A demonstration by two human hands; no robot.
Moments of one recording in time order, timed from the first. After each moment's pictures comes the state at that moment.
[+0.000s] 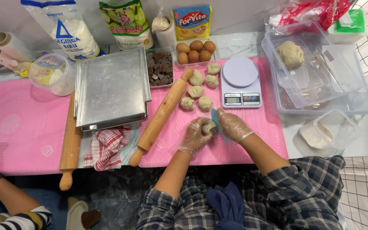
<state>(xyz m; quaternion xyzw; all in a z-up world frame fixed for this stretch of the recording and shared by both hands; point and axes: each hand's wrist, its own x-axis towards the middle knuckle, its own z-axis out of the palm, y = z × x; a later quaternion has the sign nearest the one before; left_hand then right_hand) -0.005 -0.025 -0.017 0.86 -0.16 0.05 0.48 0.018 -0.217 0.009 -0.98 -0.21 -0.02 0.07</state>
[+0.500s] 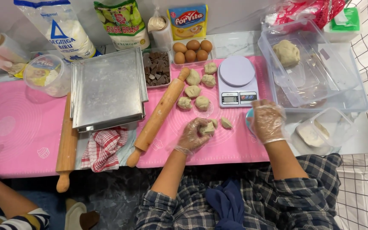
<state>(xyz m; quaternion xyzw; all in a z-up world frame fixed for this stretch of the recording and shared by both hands) -0.009 -0.020 -0.009 0.75 -0.22 0.01 0.63 0.002 -0.304 0.076 -1.00 0.01 -0.01 -0.06</state>
